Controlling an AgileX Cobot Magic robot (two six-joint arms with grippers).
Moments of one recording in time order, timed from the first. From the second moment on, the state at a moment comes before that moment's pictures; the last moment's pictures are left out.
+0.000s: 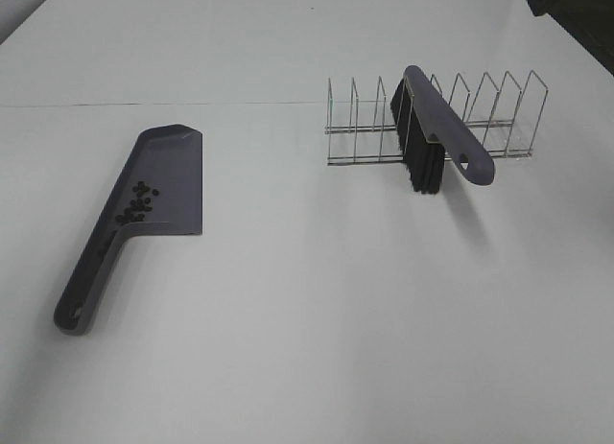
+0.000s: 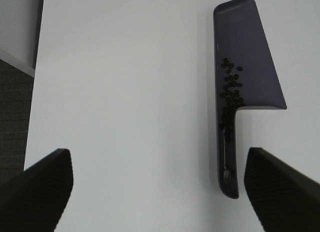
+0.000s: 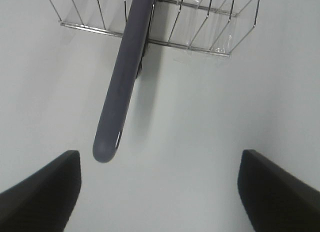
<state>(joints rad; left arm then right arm) -0.26 1.21 -1.29 0.23 1.16 -0.25 0.21 1.56 -1.58 -0.10 1.22 0.03</state>
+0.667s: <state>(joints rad) -0.26 0.70 -0.75 0.18 1.03 -0.21 0.21 1.08 -0.90 -0.08 1.11 0.06</state>
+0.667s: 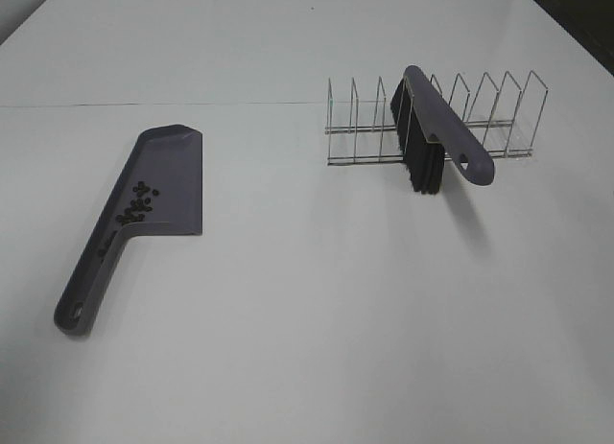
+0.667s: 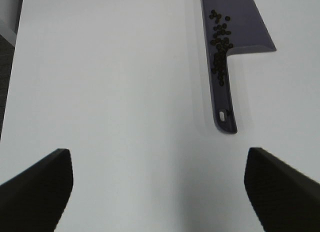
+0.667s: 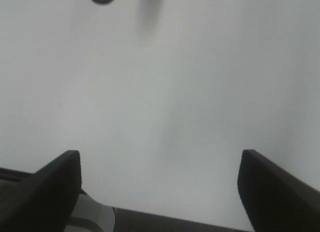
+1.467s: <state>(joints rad) -0.26 0.40 -0.53 0.08 1.10 -0.20 0.21 0.48 -0.47 -0.05 1.12 0.06</state>
